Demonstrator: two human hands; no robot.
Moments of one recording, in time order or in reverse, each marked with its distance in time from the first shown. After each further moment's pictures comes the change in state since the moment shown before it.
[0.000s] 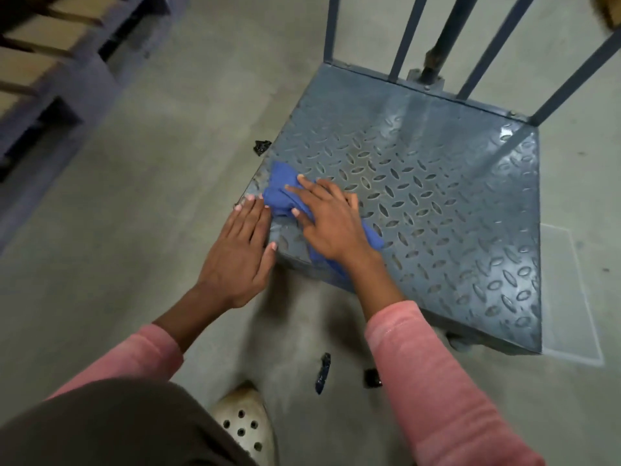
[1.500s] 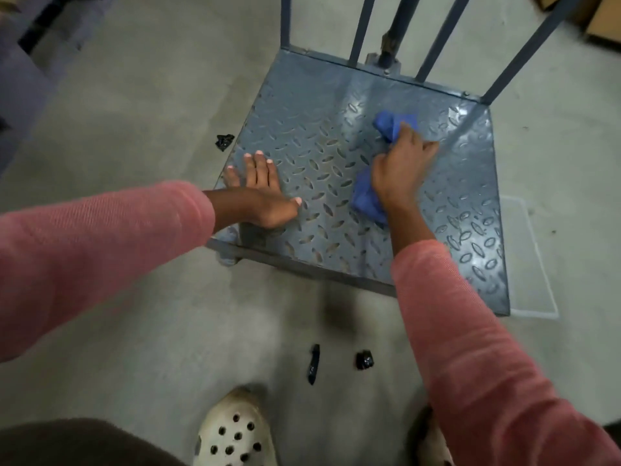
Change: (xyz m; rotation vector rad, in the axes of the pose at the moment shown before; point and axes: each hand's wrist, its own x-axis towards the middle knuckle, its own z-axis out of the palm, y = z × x) left_hand 0.136 0.035 -0.026 0.062 -0.700 -0.247; right_hand 0.019 0.108 -0.057 -0.104 0.447 0.658
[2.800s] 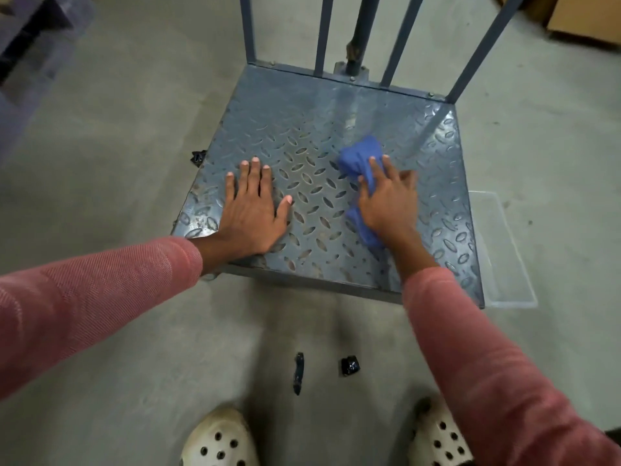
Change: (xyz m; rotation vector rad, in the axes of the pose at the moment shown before) left_hand 0.012 0.027 0.040 -0.080 0.510 0.167; right_hand -0.023 0.073 -0.004 -0.246 -0.149 -0.207
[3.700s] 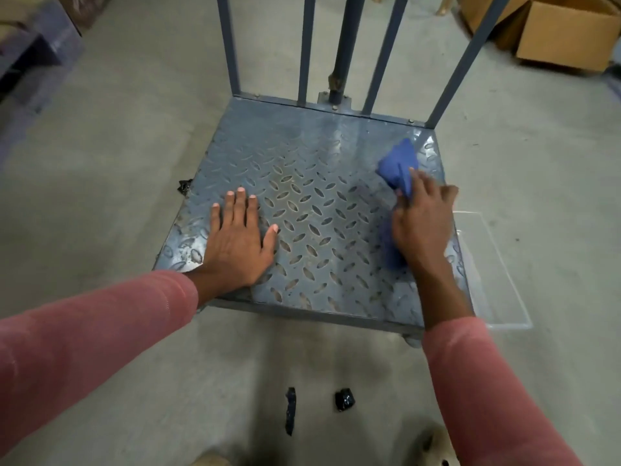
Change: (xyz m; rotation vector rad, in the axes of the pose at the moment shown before) left_hand 0.000 0.002 -0.001 0.033 0.020 -0.006; right_hand -0.006 0.038 -0.050 0.207 0.296 0.150
